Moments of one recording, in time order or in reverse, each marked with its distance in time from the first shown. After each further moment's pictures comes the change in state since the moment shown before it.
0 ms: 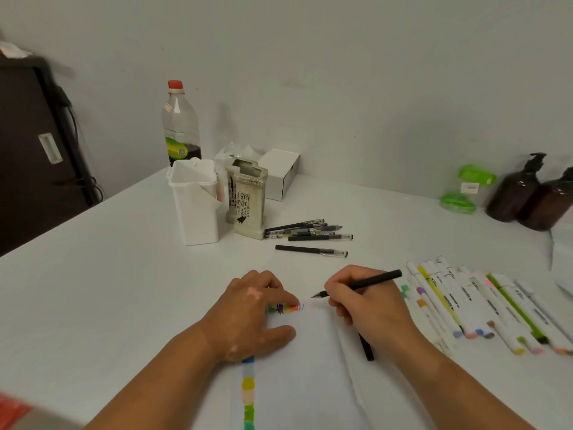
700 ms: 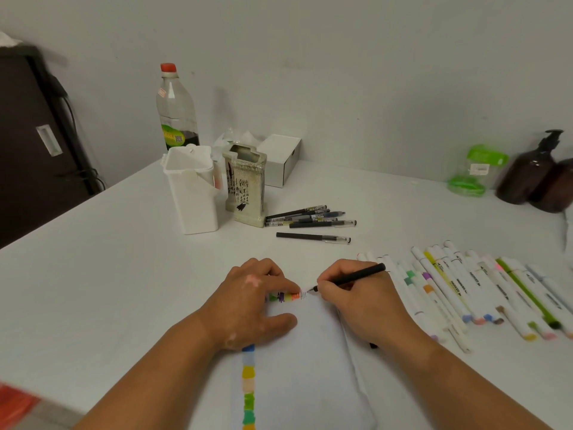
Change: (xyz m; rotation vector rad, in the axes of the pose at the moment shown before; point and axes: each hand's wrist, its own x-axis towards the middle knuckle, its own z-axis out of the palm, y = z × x) left_hand 0.001 0.001 0.000 0.026 0.002 -0.002; right_hand 0.004 0.015 0.011 -0.165 -0.024 -0.082
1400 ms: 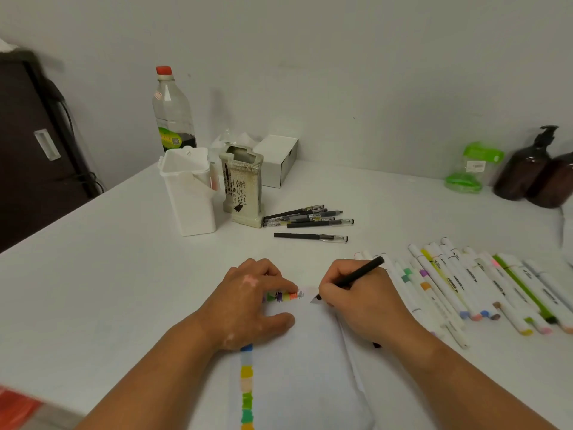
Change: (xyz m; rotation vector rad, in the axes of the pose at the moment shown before) left_hand 0.000 0.001 -0.001 0.001 0.002 -0.007; right_hand -0.004 -0.004 -0.006 -0.036 -0.031 0.011
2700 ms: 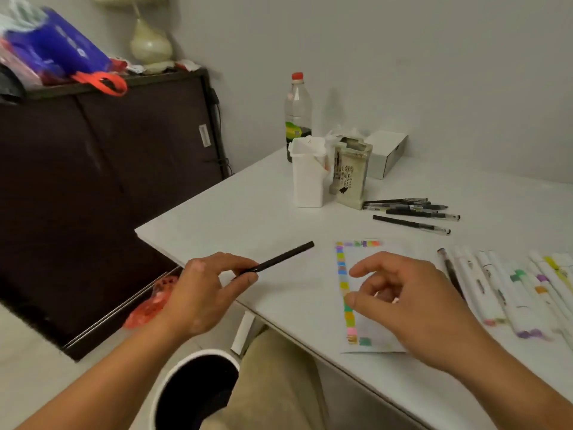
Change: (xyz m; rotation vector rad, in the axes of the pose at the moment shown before) left_hand -0.200 0.000 -0.076 -0.039 0.445 -0.480; right_hand -0.083 -0.074 0.017 0.108 -0.316 -0.237
